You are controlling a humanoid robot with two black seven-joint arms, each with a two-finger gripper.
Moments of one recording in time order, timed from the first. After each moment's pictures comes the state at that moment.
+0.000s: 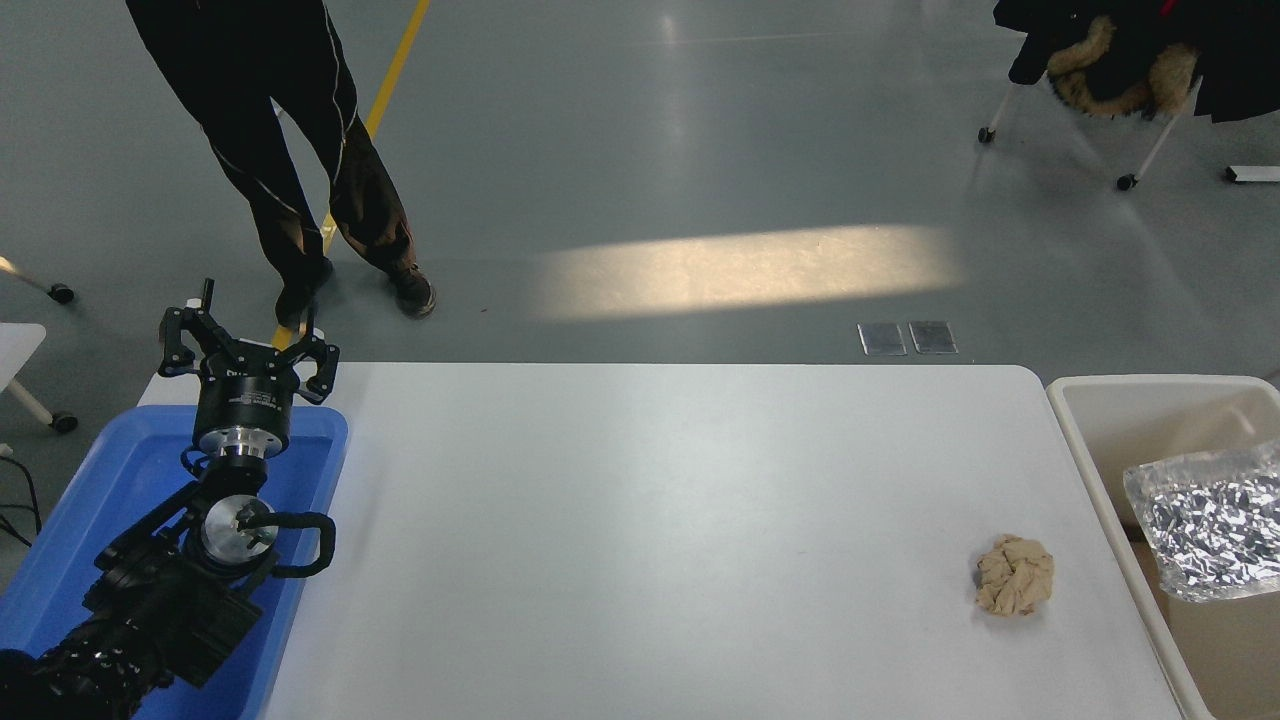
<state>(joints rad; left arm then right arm) -0.61 0.19 -0.97 -0.40 -0.12 -0.54 -0.56 0.56 -0.57 -0.66 0.06 0.50 0.17 -0.10</state>
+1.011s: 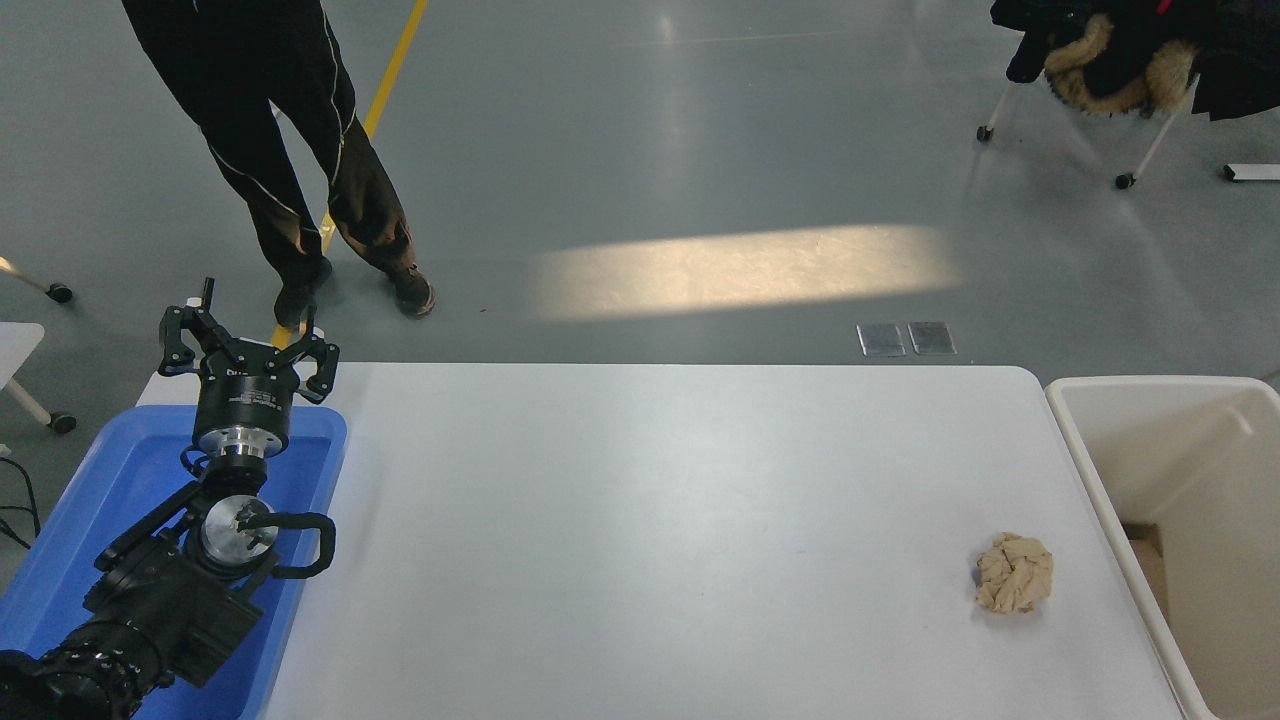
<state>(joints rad) -0.61 0.19 -0.97 -0.40 -0.12 -0.54 -0.56 0.76 -0.59 -0.62 0.20 0.27 0.14 -0.09</state>
